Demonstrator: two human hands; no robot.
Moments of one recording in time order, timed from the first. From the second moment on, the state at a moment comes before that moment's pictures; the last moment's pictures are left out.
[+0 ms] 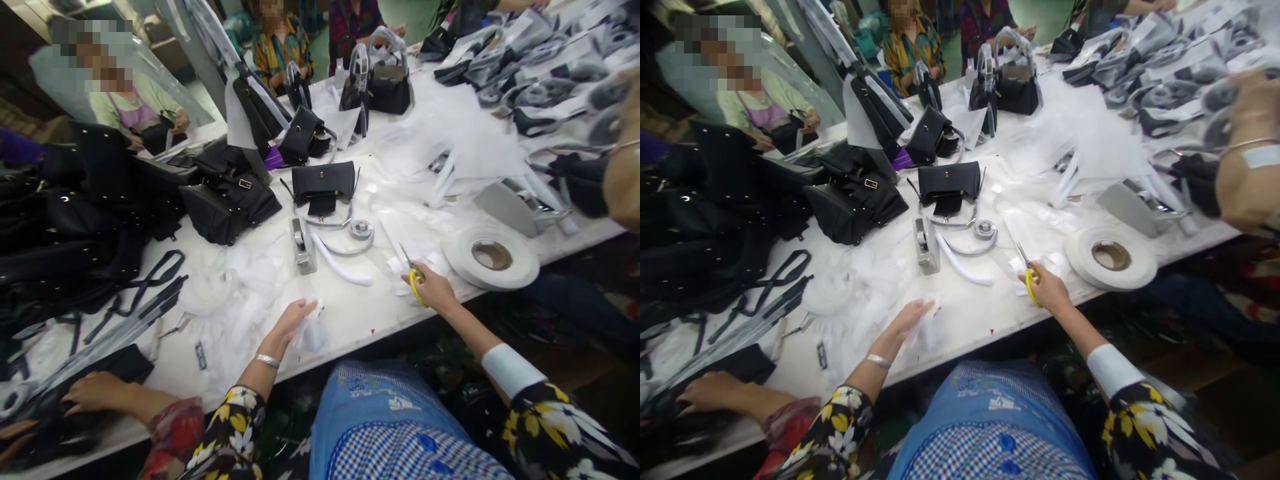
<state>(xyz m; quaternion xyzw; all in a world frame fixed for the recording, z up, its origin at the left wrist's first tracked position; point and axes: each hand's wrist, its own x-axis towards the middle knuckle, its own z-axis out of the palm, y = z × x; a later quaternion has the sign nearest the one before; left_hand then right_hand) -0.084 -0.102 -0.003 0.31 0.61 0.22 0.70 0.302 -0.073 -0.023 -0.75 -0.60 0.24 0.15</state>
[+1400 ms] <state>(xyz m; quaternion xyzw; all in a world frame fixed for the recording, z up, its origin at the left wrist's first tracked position) -0.124 -0.106 -0.075 0.39 0.82 0.32 0.27 0.226 -0.096 -0.041 -0.68 -0.64 0.35 0.14</state>
